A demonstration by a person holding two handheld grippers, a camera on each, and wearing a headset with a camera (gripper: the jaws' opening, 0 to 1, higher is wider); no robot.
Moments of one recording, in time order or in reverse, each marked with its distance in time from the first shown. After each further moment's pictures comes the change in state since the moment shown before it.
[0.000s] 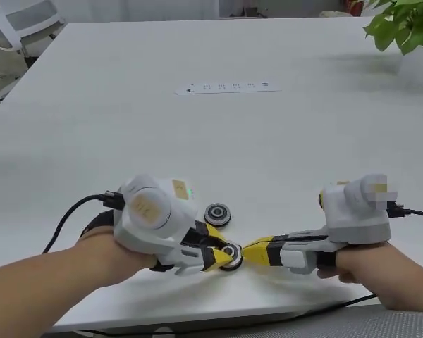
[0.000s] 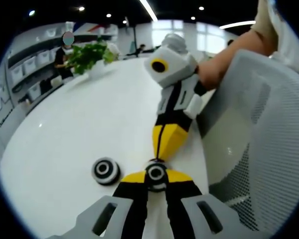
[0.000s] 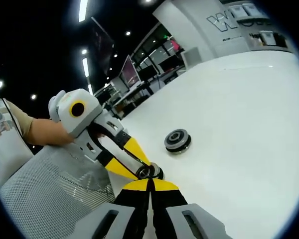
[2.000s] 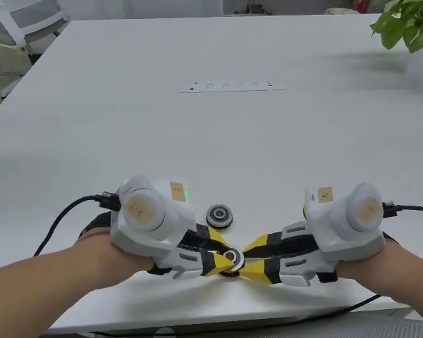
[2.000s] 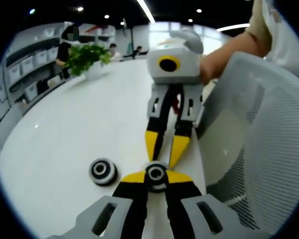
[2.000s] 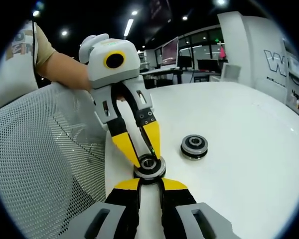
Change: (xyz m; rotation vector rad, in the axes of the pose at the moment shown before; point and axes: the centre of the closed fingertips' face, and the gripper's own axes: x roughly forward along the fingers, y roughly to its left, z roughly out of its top) left arm -0.001 -0.003 0.000 -0.002 -0.020 -0.041; right arm 0.007 0.002 -0.016 -0.500 0.193 0.012
